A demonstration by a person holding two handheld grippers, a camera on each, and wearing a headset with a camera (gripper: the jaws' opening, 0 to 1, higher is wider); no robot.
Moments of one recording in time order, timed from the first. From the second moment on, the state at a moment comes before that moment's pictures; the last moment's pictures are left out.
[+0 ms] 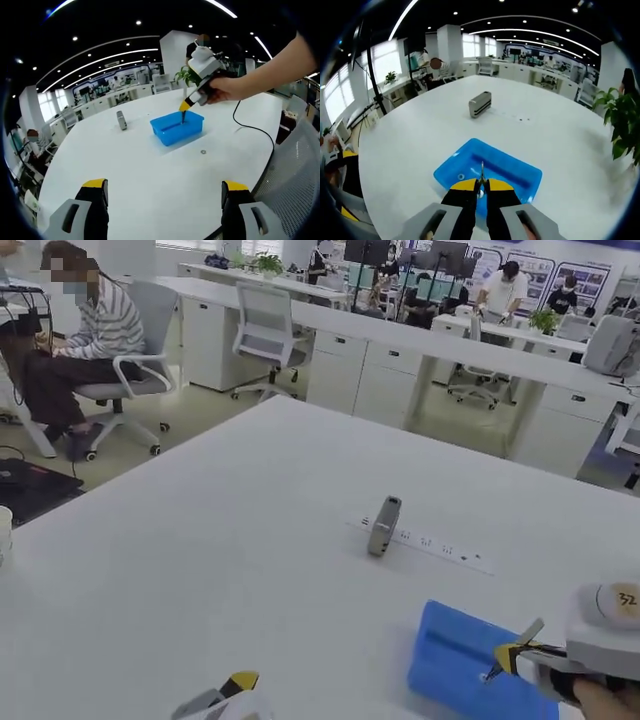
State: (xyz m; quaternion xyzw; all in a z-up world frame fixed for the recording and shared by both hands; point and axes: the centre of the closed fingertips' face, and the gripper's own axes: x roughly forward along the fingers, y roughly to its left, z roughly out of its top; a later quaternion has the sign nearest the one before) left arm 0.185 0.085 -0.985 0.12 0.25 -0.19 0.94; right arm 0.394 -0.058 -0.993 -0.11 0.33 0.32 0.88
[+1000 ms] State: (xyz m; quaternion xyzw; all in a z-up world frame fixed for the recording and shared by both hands) left arm 0.184 0.084 -0.993 0.13 0.27 -0.20 0.93; right arm 0.402 -0.038 -1.030 -0.12 0.36 0.33 0.86
